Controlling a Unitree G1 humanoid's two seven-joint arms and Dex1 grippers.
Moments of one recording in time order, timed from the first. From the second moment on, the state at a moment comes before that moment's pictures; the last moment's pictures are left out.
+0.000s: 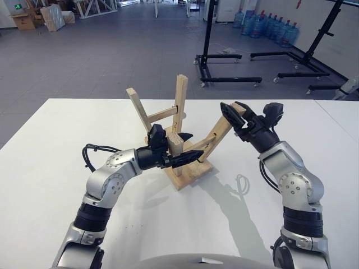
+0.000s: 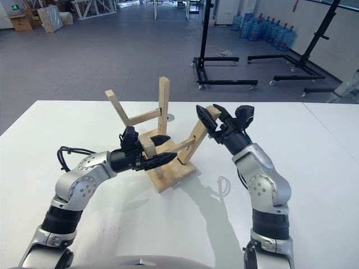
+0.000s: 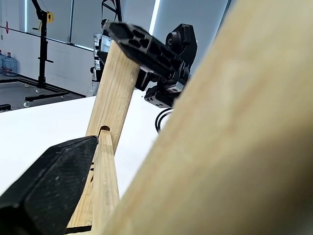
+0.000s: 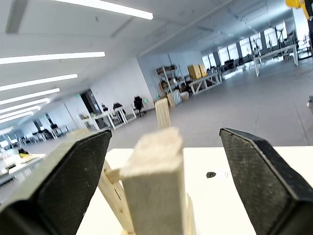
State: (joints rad) left arm -0.28 0.29 -0.15 -0.21 -0.64 0.55 -0.87; right arm -0.24 -0.28 -0.20 -0.29 0.77 0.53 0.35
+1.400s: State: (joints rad) left arm -0.39 0.28 -0.18 -0.03 -0.54 0.48 -0.89; right arm -0.19 -0.27 -0.04 -0.53 0.57 0.68 0.21
